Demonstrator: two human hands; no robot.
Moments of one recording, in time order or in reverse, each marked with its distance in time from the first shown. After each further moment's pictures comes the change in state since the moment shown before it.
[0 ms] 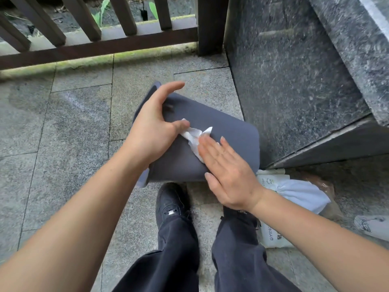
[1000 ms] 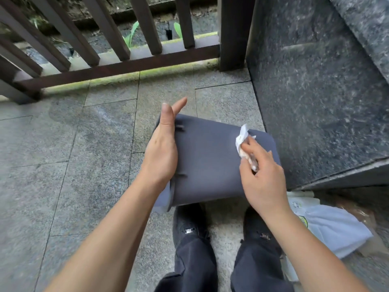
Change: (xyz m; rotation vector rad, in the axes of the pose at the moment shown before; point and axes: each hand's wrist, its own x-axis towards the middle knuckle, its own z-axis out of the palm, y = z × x) left_hand -0.009 0.001 -0.007 -0.178 0.163 -0.175; right_hand 0.037 -0.002 -0.014 0.390 0.225 0.833
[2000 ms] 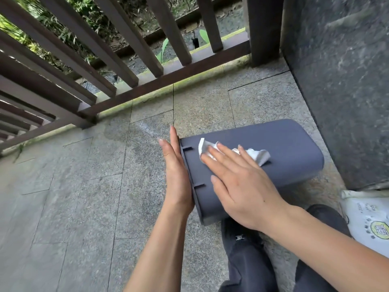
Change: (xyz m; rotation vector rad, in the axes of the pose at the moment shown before) left_hand -0.004 -0.047 -0.036 -0.308 0.041 -0.142; right_hand -0.010 -0.071 0.067 -0.281 -0.414 -0.477
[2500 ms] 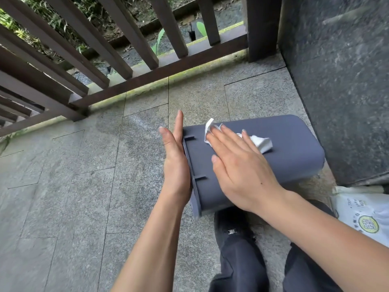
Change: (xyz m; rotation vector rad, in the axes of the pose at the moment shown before) left_hand 0.002 0.007 0.009 0.010 -0.011 -0.032; right_hand 0.011 0.008 -0.008 -0.011 0.039 0.087
